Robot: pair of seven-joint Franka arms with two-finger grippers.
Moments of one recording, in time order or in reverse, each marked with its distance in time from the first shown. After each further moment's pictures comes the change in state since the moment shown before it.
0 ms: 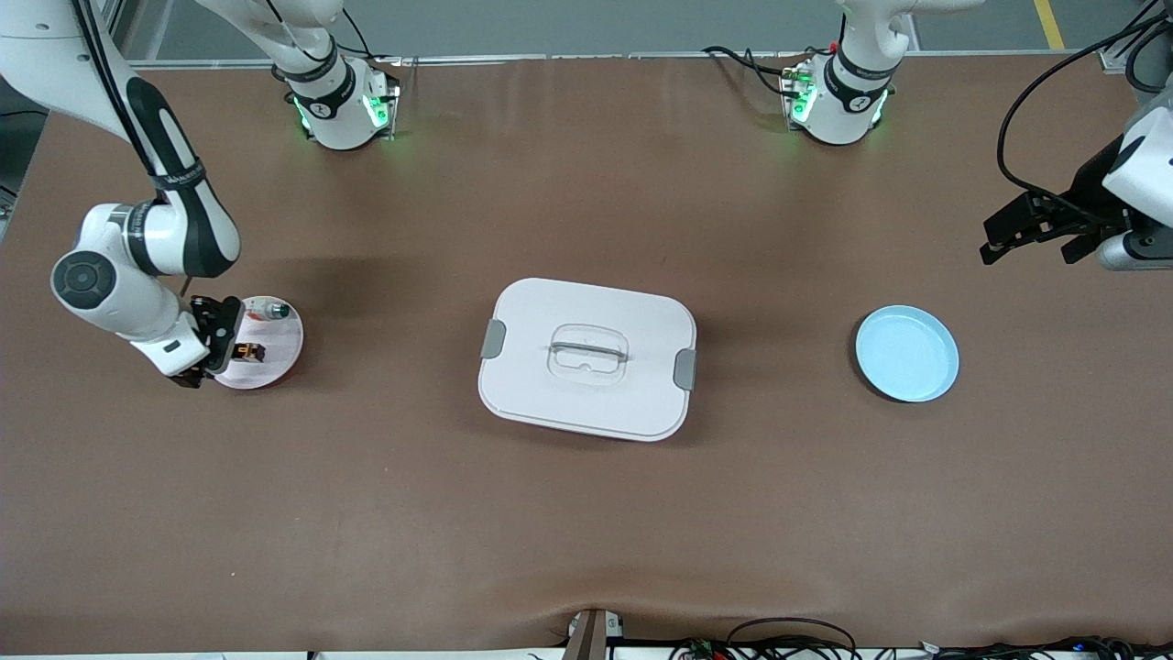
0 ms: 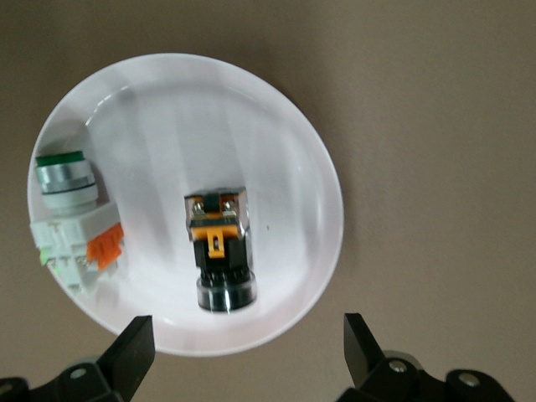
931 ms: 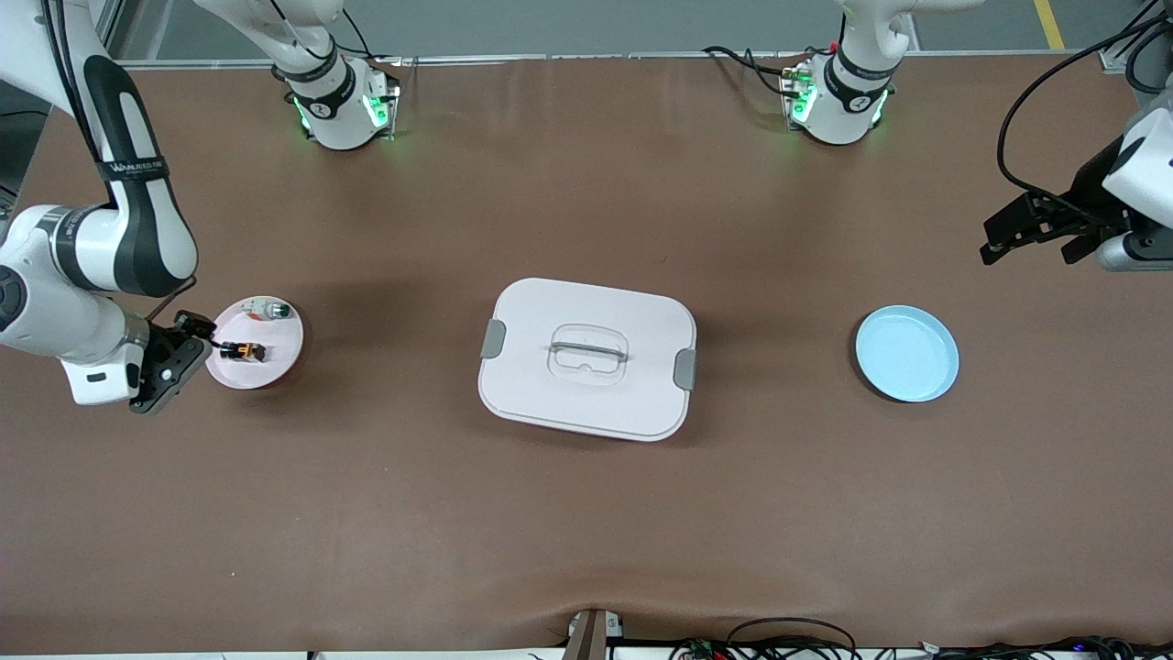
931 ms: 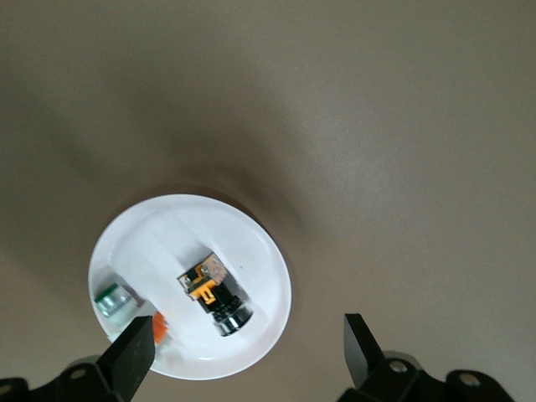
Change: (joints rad) left arm 0.001 0.002 0.000 0.000 0.008 -0.002 0.005; right arm 0.047 -0.017 0.015 0.220 0.193 -0.266 0.479
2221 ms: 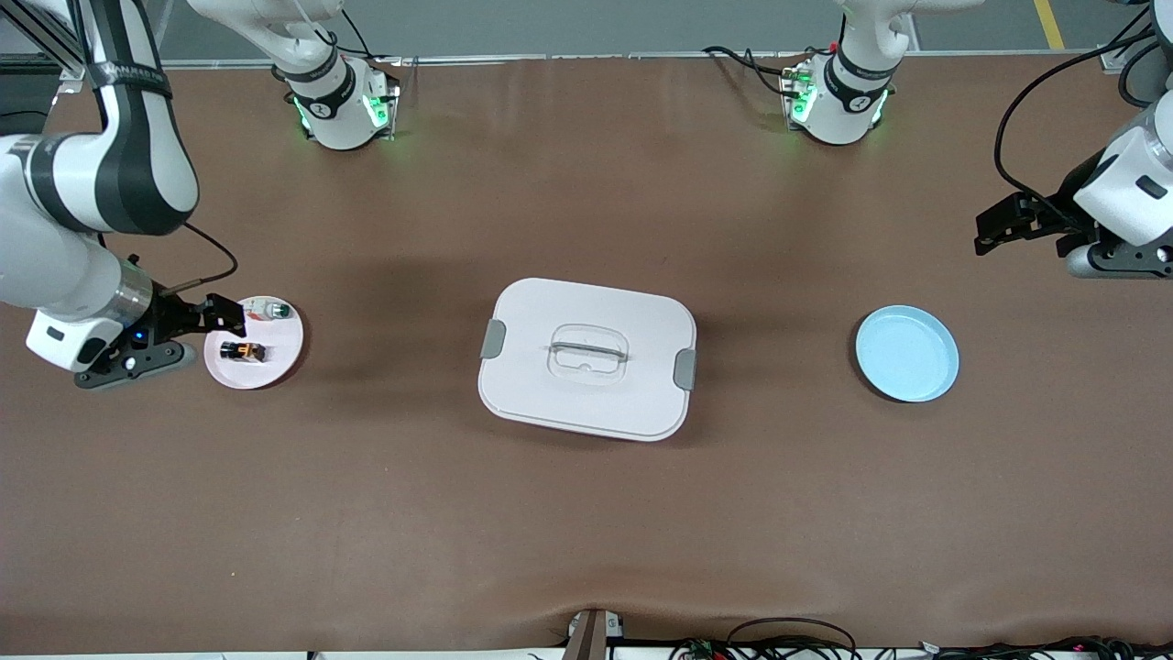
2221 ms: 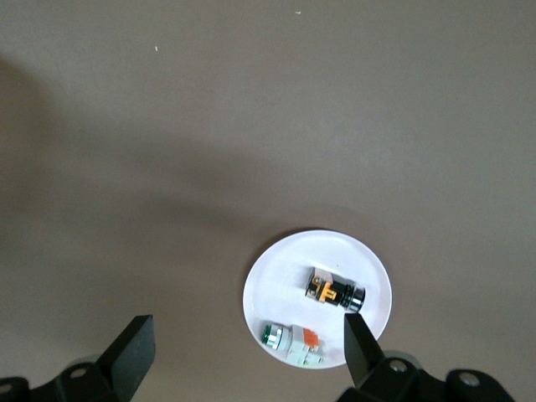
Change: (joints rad) left arm 0.000 0.023 0.000 -0.001 0.034 -0.086 0.057; right arm 0.162 -0.190 -0.041 0.029 0.107 -0.184 0.624
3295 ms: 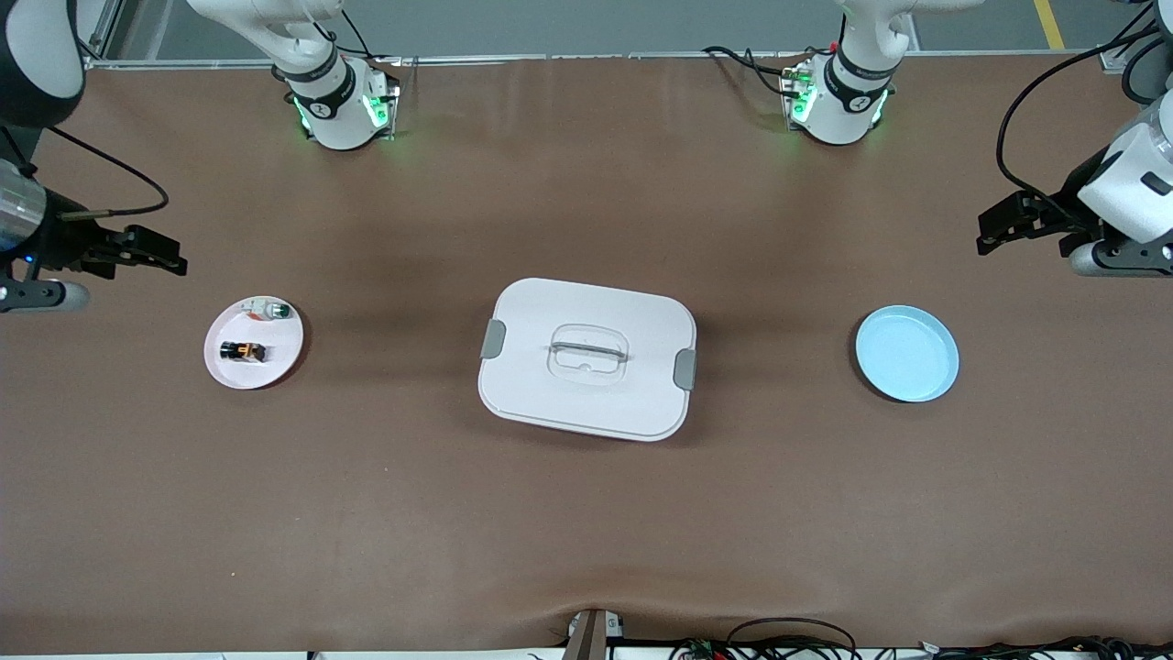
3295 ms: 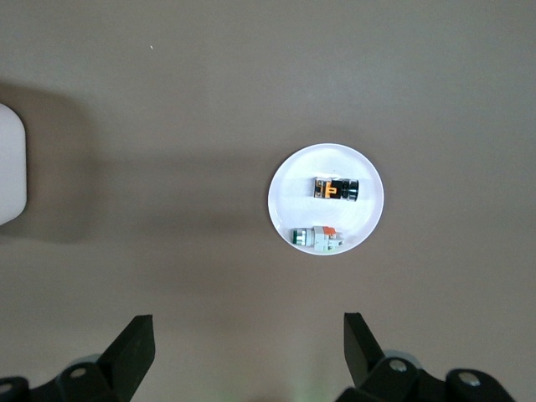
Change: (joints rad) left arm -0.001 0.000 0.000 0.011 0.000 0.000 0.000; right arm -0.002 -0.105 -0.030 0.235 0.034 -0.419 0.250
